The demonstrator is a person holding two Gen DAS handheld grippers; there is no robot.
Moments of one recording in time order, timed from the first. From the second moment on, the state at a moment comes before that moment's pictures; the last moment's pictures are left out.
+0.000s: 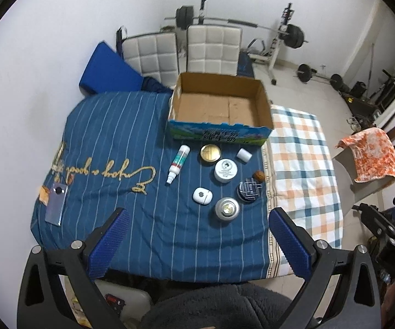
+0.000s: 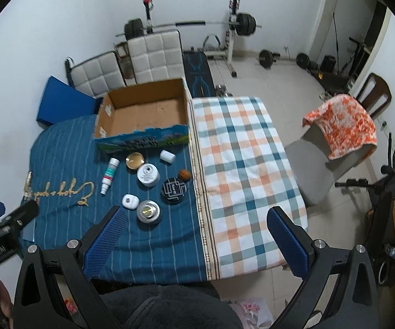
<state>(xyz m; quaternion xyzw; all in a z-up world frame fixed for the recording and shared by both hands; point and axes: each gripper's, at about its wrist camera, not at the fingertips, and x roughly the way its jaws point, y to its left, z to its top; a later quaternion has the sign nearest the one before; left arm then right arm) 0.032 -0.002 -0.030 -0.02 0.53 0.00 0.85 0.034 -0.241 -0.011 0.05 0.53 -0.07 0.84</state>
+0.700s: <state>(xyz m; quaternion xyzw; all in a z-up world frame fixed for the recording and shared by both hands) 0.199 0.000 -0.276 -0.02 0.68 0.02 0.74 0.228 -0.214 -0.367 0.05 0.73 -0.08 0.68</state>
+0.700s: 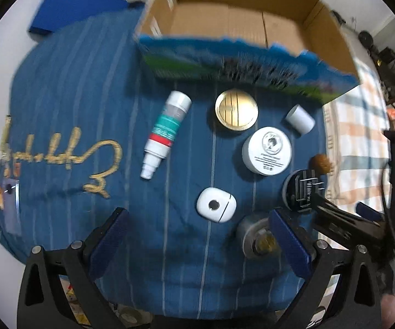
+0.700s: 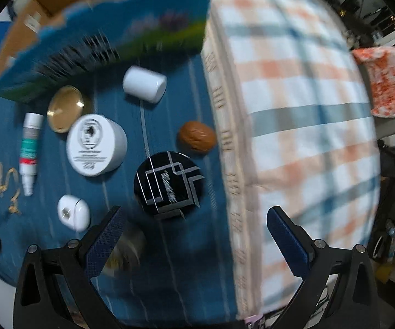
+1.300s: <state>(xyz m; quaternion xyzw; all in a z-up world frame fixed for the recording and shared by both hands) 0.264 -0.043 -0.354 -0.03 0.73 -0.05 0.68 0.231 -0.239 -0.449 0.11 0.77 -0.09 0.62</state>
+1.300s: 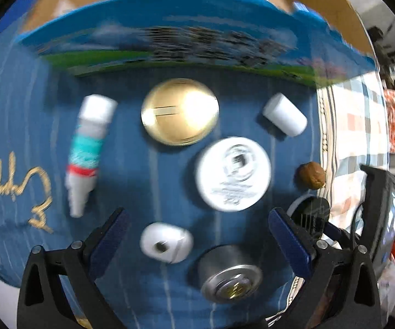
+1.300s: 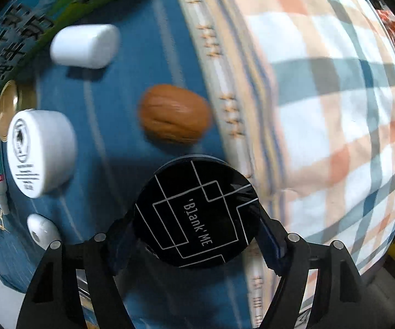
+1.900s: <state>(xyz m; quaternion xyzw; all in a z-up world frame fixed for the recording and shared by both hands) 0.275 -0.099 -0.416 0.07 0.77 -0.05 0.64 0.237 -0.251 -0.455 0.11 0.80 -0.05 0.59</state>
